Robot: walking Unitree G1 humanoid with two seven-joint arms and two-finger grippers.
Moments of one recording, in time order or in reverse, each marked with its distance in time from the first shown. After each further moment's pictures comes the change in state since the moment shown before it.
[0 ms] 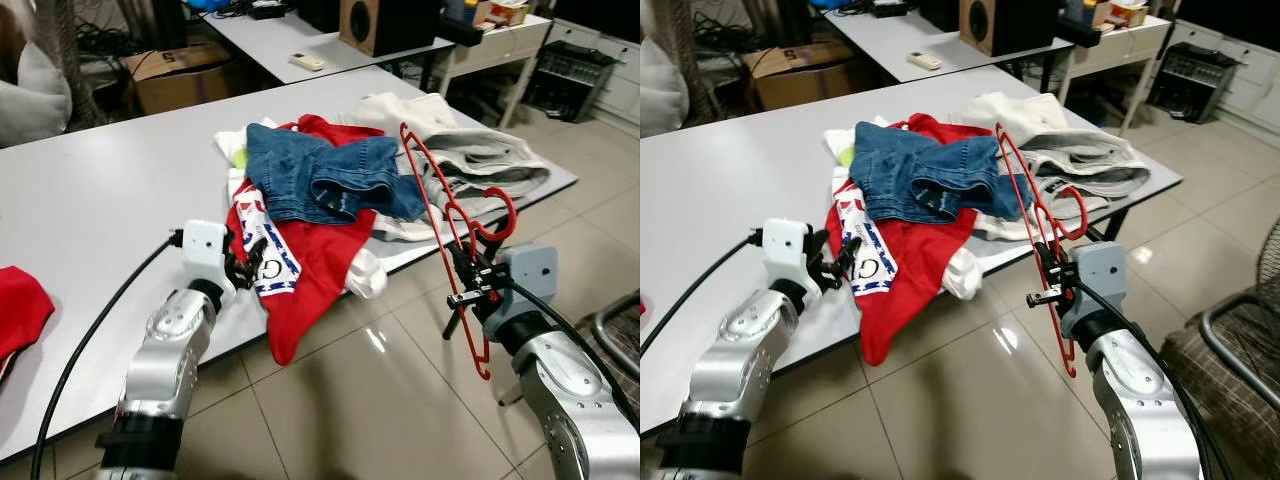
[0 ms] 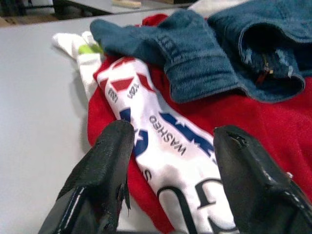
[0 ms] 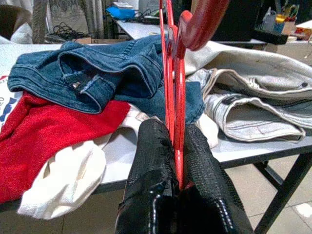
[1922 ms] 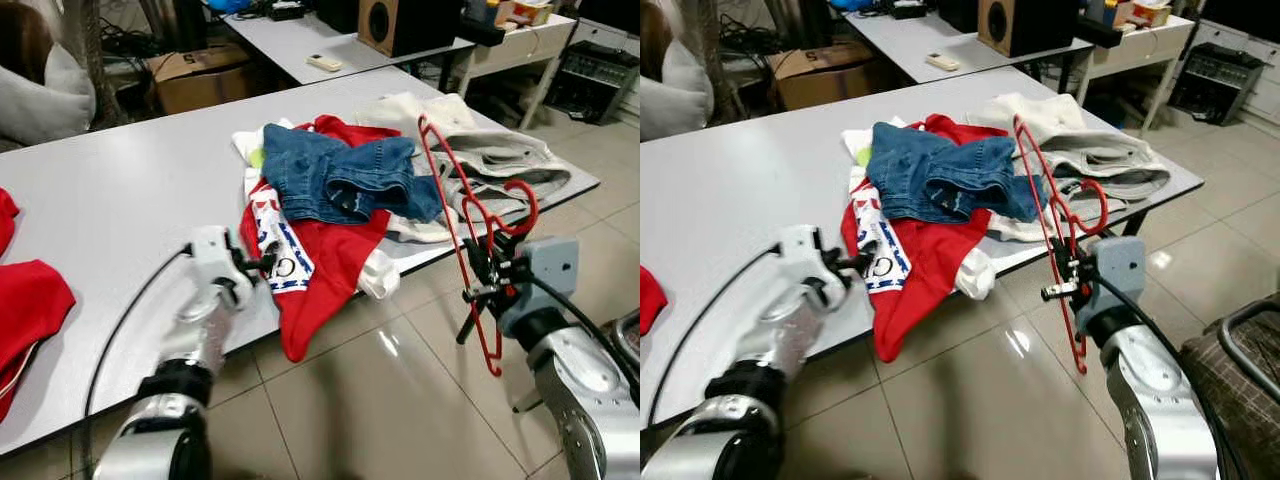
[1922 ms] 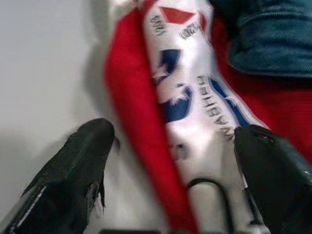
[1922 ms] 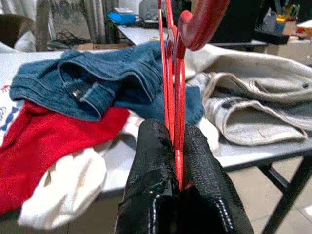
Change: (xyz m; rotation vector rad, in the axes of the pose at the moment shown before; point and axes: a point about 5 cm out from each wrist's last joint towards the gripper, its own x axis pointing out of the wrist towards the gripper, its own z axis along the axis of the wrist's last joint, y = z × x) left arm 0.046 0.004 -0.036 -0.397 0.104 0.057; right arm -0.002 -0.013 0.005 0.013 0.003 -0.025
